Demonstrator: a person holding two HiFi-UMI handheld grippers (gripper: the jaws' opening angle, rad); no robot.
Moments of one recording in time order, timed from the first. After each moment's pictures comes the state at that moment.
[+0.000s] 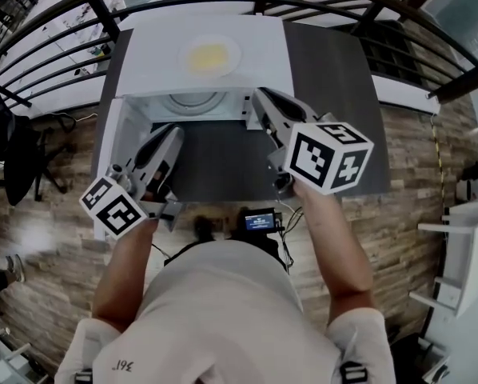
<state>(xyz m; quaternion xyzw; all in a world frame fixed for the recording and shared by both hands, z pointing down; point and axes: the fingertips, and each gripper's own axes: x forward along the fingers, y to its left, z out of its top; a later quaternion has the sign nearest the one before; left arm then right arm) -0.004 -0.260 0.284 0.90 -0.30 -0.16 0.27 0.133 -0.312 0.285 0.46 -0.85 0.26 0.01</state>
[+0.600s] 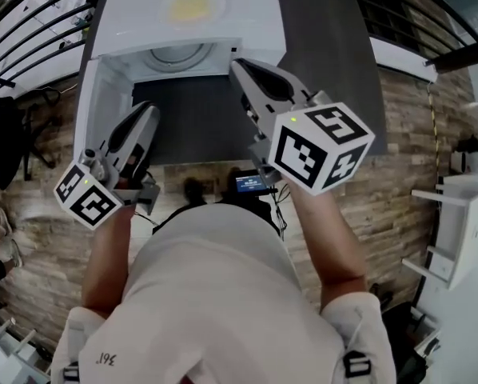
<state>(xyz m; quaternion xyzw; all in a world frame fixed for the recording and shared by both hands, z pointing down) -0.011 -0.222 0.314 0.91 -0.29 -0.13 0.28 0.112 -0.264 0.297 0.44 -0.87 0.23 0.01</state>
